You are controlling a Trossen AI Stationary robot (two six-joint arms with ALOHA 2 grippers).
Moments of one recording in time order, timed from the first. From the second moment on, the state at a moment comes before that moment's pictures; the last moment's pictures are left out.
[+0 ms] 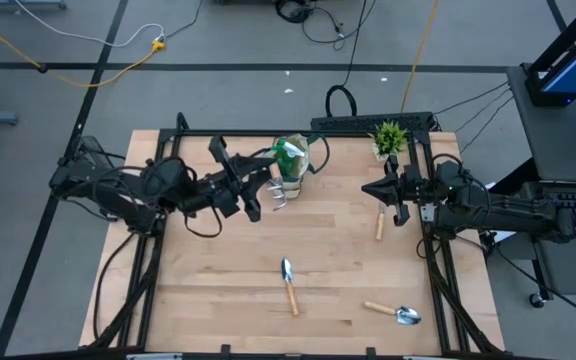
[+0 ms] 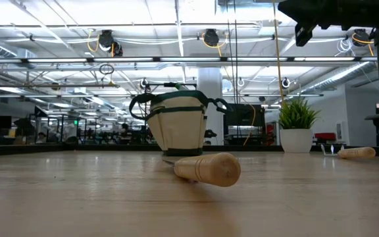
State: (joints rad) left arm -0.21 1.29 1.22 0.44 -0.46 1.12; right arm -0.25 0.53 0.39 0.27 -0.29 0.20
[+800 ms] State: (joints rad) left arm -0.13 1.29 1.22 0.19 -0.58 -0.02; right arm -0.25 0.55 0.39 0.39 -0.29 0.25
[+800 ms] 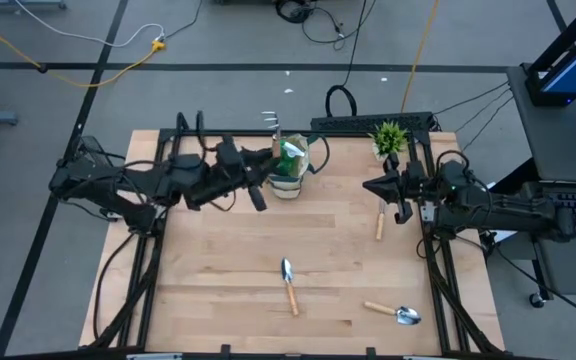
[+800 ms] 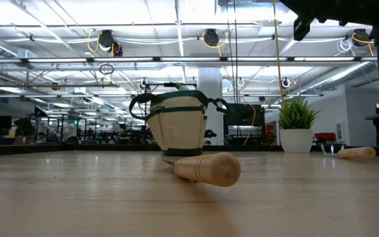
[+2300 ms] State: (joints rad) left arm -0.02 1.68 1.22 0.39 -0.16 -0.42; right arm -0.25 1.04 0.50 0.77 -0.29 0.50
